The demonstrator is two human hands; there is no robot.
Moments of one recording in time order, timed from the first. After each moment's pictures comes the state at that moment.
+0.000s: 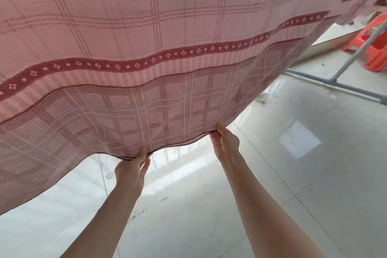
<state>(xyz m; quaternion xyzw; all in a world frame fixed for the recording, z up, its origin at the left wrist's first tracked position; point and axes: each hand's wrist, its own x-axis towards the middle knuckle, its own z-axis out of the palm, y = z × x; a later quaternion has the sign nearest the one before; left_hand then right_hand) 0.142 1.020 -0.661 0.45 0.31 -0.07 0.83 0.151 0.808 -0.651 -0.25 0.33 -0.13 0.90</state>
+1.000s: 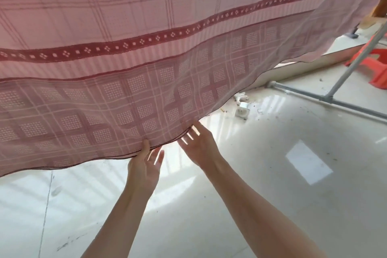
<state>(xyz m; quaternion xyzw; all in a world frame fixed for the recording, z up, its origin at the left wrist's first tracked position) 0.142 0.813 -0.662 0.35 0.22 -0.05 0.91 0.167 0.679 -0.657 -0.26 0.15 0.09 0.95</state>
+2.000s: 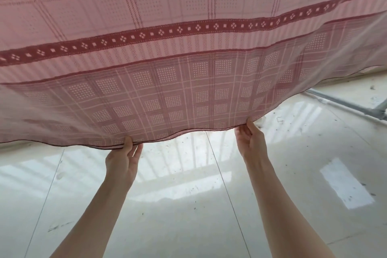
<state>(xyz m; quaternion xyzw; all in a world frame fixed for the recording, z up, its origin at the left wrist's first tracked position) 0.174 0.788 -0.679 0.39 0.27 0.13 0.87 0.223 0.519 -0.697 -0.15 0.18 -0.08 0.97</state>
